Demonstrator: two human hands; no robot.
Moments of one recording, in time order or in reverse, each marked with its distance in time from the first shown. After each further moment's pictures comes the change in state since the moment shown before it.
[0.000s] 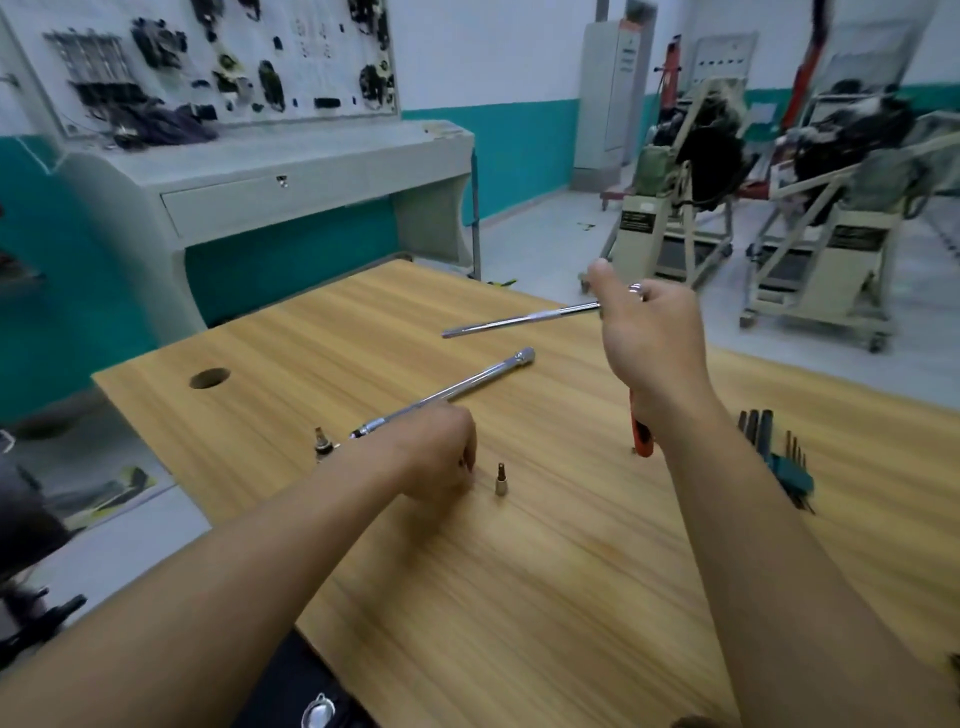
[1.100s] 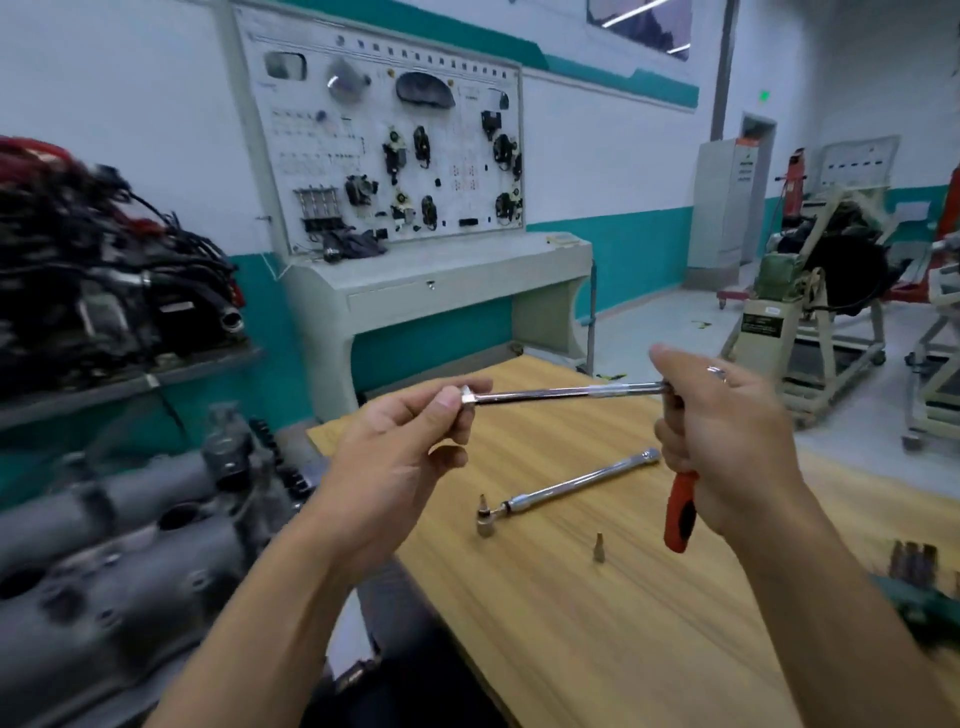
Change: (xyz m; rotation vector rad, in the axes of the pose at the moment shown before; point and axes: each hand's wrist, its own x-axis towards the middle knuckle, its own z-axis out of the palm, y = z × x) left_hand -0.206 -0.029 -0.090 -1.547 0.734 0.181; right_hand -0.092 -0.107 0.008 0.474 -0.367 0.036
